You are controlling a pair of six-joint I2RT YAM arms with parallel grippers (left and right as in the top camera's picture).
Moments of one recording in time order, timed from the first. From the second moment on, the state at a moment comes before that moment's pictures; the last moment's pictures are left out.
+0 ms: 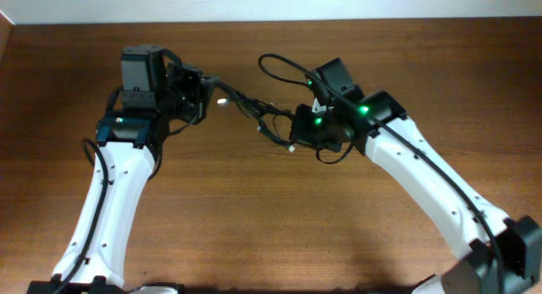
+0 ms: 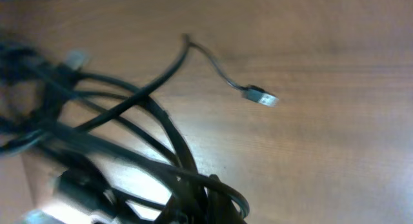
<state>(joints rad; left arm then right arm) -0.05 1.46 1.28 -0.51 0.33 -1.43 0.52 1.66 1.48 -0.90 -0.27 0.71</state>
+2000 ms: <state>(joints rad) -0.10 1.45 1.30 -0.27 1.08 -0.04 0.30 1.59 1.44 -0.69 -0.71 0.22</state>
